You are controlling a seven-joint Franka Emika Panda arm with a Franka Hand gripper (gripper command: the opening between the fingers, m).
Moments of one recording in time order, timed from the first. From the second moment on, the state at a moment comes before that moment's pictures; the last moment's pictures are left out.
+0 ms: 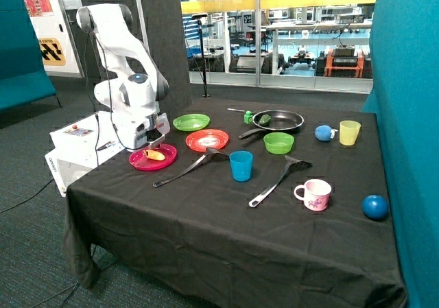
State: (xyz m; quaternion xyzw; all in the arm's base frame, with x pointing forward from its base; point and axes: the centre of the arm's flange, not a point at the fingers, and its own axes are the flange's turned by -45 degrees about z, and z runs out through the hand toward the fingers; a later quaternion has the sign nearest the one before) arm 0.366 -0.252 0.298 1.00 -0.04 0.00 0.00
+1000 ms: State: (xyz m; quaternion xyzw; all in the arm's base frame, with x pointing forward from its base) arm 0.369 -0.258 0.282 1.00 -0.04 0.00 0.00
